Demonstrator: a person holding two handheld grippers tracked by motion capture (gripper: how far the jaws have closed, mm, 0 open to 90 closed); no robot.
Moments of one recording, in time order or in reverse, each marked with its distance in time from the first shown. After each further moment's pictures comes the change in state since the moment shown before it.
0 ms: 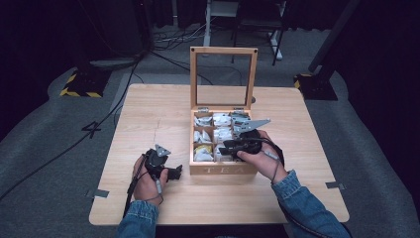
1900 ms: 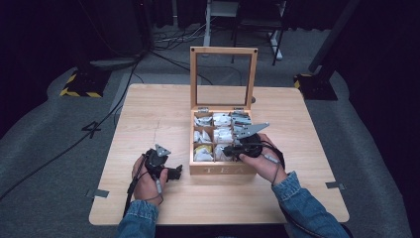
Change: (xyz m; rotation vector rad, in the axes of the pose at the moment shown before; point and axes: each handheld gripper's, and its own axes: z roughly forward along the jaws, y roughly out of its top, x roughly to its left) left arm 0.000 0.000 0.000 0.001 -0.002 0.003; right arm 0.003 -0.007 -0.004 0.029 -0.022 -0.093
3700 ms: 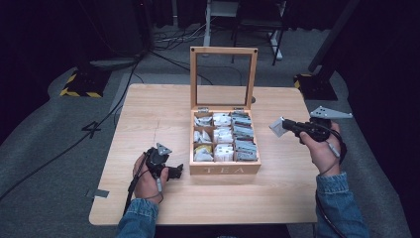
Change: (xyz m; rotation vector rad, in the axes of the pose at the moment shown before) left arm 0.001 0.004 0.003 -0.001 -0.013 0.013; right arm -0.073 -0.040 -0.148 -0.254 -0.350 0.236
